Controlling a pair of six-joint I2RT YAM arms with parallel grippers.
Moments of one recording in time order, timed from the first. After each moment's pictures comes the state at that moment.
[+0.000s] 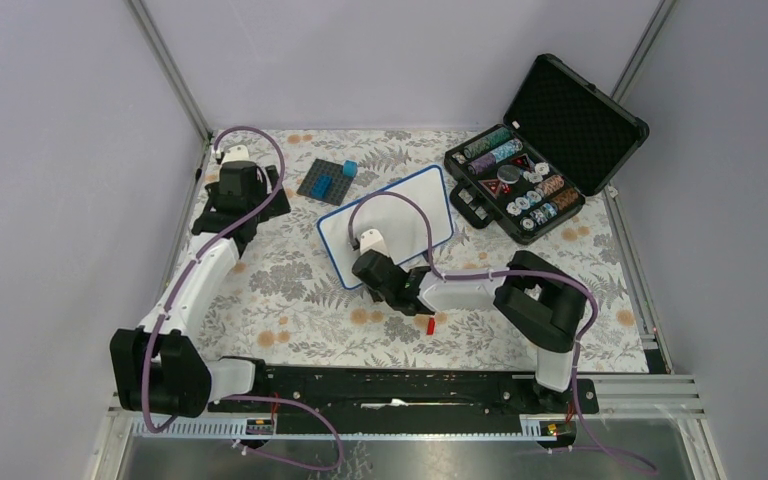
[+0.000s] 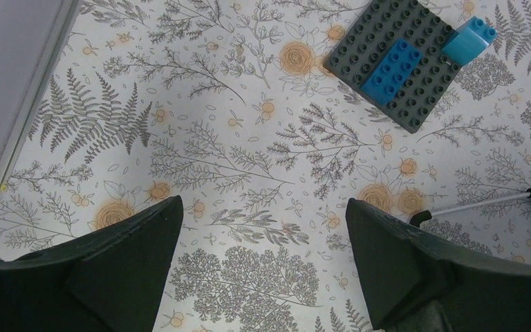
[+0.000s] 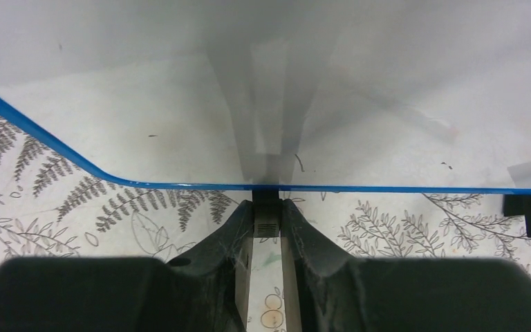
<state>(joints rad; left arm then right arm) -0.10 1.24 1.00 -0.40 -0.29 -0.30 1.08 1.86 1.05 -0.01 0.44 0.35</state>
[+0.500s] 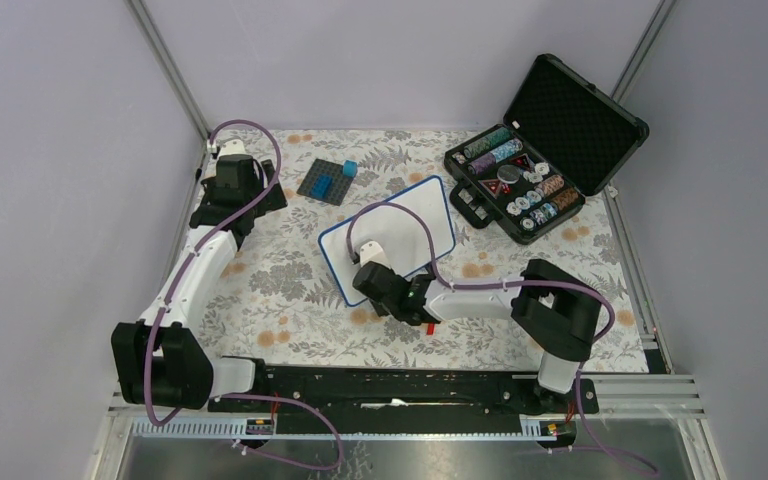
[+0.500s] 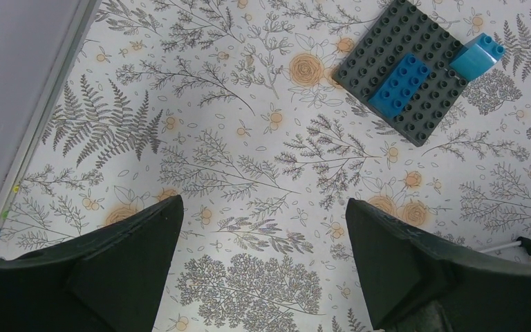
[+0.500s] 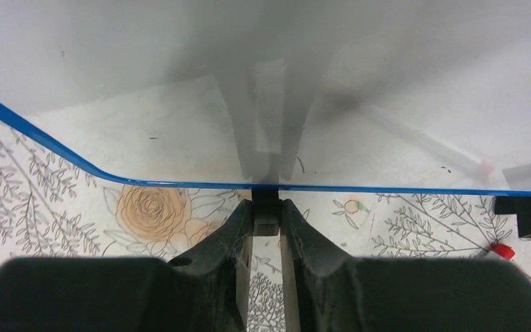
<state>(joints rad) -0.08 1.28 1.07 -0.43 -0.30 -0.30 1.14 1.79 1.02 -0.14 0.40 0.40</state>
